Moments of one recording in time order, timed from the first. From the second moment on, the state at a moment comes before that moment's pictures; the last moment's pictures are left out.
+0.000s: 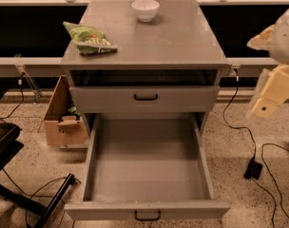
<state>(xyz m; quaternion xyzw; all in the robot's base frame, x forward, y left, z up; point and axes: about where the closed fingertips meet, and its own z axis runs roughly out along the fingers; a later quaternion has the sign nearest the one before) 0.457 -0.215 0.972 -0.60 0.78 -0.02 0.20</state>
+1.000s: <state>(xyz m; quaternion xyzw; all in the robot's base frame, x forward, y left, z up) 0.627 -0.179 0.967 -0.54 0.72 0.11 0.43</state>
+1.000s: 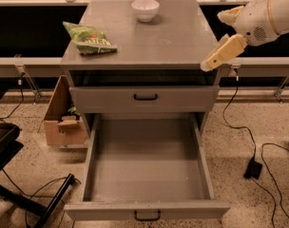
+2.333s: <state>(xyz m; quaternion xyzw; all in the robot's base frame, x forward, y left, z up) 0.772 -0.047 0.921 -0.53 0.67 0.24 0.47</state>
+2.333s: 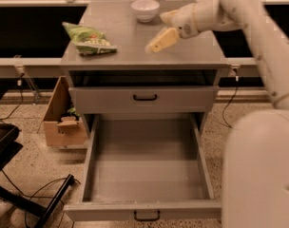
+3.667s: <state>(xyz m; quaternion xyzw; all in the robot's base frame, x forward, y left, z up) 0.836 0.103 0.900 -0.55 0.67 0.22 0.43</state>
